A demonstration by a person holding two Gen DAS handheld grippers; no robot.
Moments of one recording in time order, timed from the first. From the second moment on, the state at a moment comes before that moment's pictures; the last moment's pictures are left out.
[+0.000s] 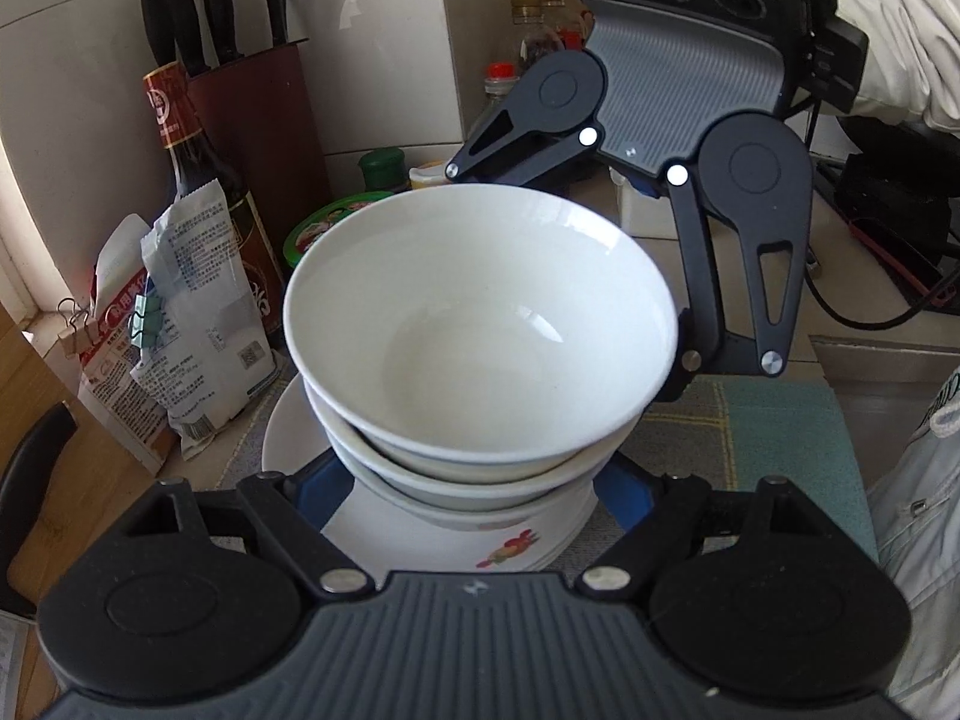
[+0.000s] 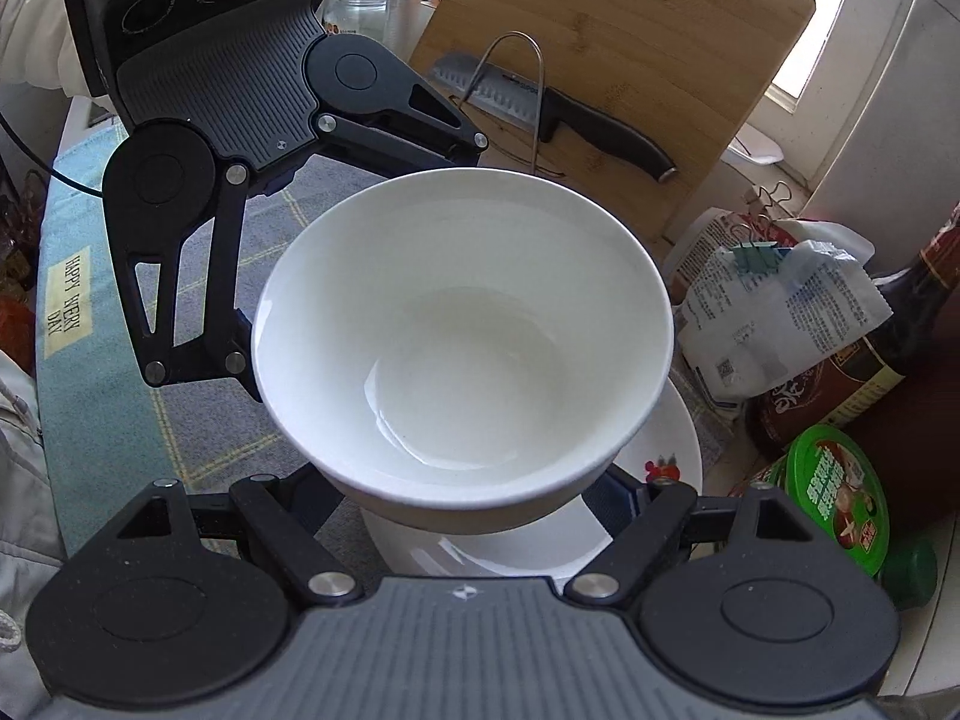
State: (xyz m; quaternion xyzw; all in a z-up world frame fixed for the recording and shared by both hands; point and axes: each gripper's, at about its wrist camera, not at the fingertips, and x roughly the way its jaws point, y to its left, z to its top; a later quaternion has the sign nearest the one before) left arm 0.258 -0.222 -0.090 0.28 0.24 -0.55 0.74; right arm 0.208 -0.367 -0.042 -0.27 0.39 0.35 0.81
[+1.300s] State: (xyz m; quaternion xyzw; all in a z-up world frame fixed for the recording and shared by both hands) left arm 0.260 -0.208 -0.101 0.24 0.21 -0.45 0.83; right arm 0.231 -0.397 -0.058 -0.19 0.41 0.32 0.83
